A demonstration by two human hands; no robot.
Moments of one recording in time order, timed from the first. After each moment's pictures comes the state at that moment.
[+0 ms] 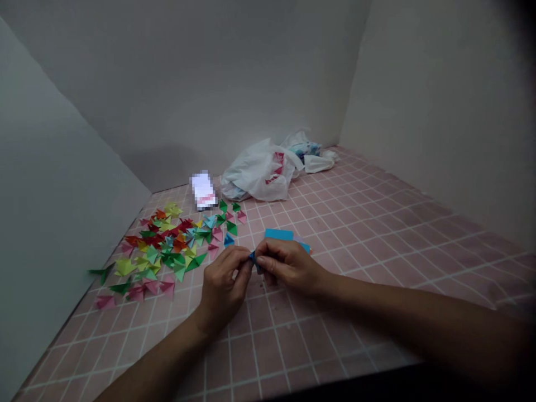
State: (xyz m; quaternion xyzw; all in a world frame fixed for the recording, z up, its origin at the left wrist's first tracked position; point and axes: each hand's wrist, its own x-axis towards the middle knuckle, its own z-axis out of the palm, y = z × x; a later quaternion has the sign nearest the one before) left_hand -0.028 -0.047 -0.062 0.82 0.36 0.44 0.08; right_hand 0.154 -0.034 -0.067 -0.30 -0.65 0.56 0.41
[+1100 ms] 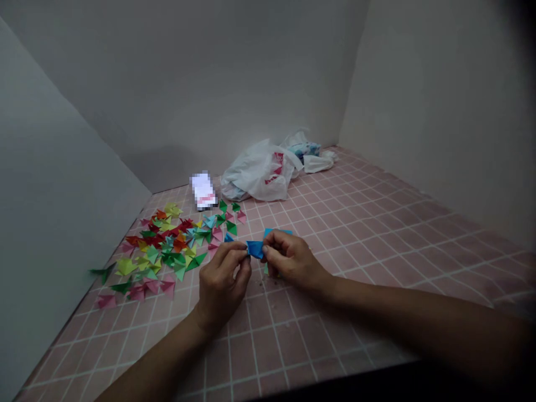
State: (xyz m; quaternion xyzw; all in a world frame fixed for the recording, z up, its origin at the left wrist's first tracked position) left_hand -0.028 -0.046 -0.064 0.81 0.37 0.45 -0.07; right_hand 0.150 -0.036 -0.066 -0.42 -0.60 0.50 0.46
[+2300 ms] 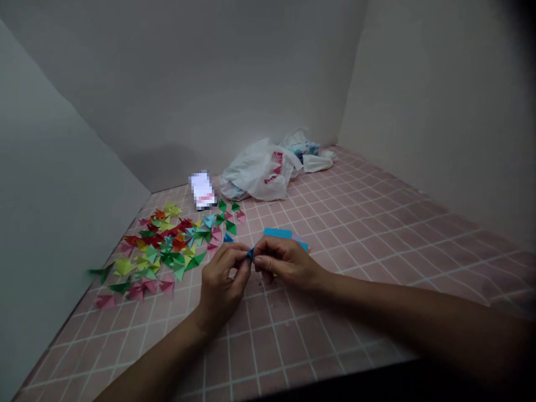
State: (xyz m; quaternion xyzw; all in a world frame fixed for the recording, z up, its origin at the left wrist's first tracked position) left_hand -0.027 -0.048 -0.061 0.80 0.37 0.47 0.06; right_hand 0.151 -0.034 -0.066 -0.28 -0.60 0.61 0.43
